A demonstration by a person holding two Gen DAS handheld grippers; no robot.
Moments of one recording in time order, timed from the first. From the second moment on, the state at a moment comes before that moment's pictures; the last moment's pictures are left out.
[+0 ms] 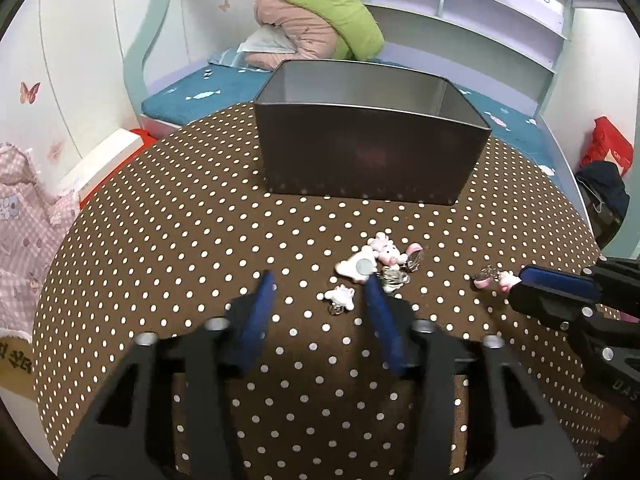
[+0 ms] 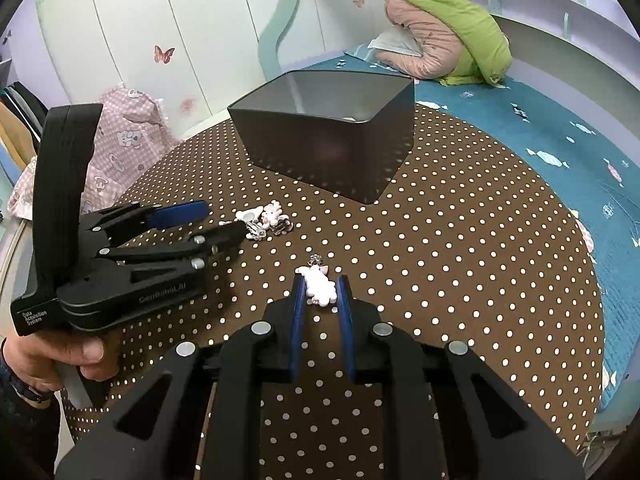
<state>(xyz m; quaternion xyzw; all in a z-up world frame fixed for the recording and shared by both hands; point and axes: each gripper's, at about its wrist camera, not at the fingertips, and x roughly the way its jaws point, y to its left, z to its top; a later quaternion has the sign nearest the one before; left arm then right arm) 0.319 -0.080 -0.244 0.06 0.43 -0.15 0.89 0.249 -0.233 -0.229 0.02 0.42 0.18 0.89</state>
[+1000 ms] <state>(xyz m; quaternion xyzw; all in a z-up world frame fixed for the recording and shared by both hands) 0.312 -0.037 -0.088 0.02 0.31 -0.14 0.94 0.269 -0.212 -0.101 -0.06 0.30 0.17 0.94</state>
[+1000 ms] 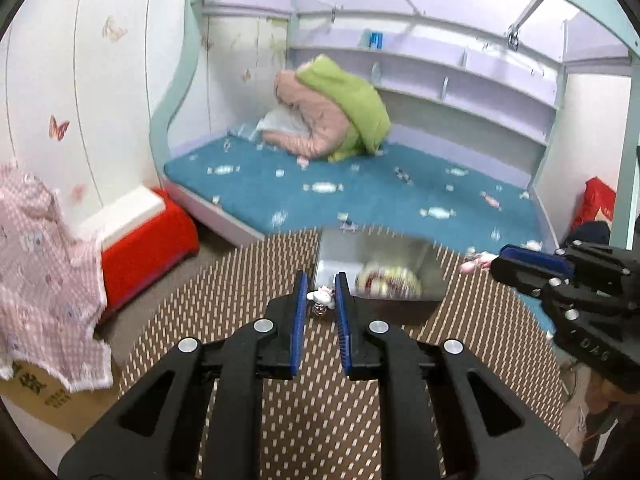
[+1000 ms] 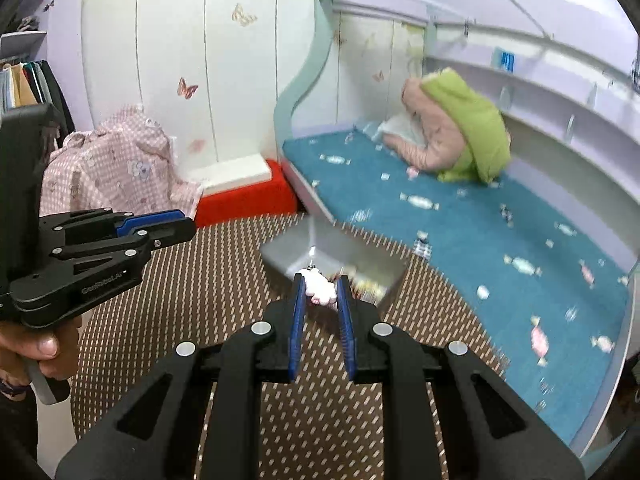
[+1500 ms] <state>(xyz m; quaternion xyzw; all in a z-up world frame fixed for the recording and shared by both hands) 0.405 -0.066 -0.064 -0.01 0.34 -0.18 0.92 0.333 -0.219 -0.089 -0.04 0.33 0.17 0.93</state>
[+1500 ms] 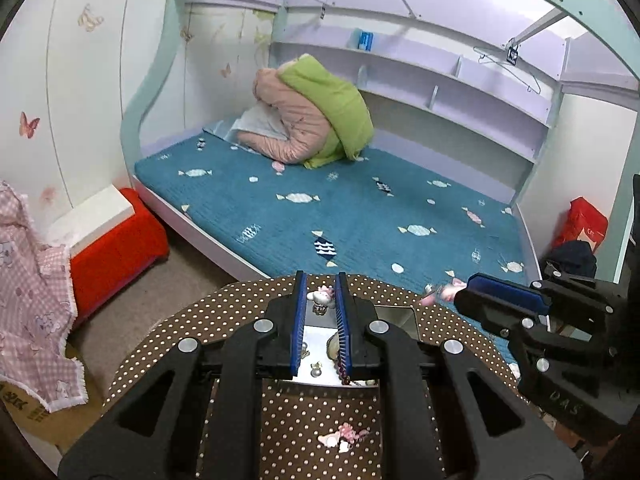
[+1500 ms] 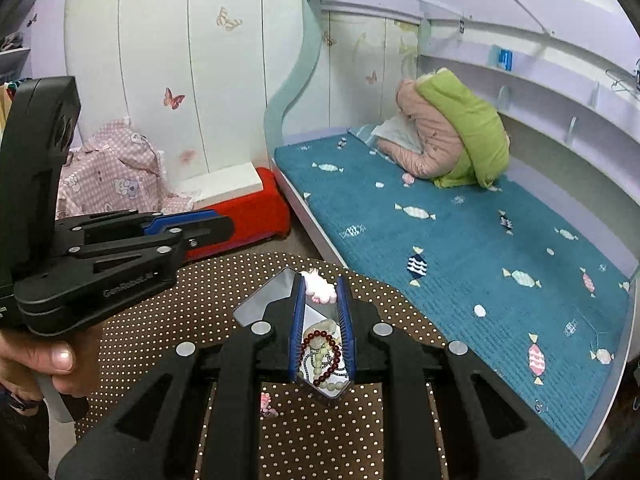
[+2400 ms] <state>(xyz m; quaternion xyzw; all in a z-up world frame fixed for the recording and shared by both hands) 0.405 -0.048 -0.083 0.00 0.33 -0.12 0.94 0.340 -0.231 -0.111 -0.01 0.34 0.13 0.93</state>
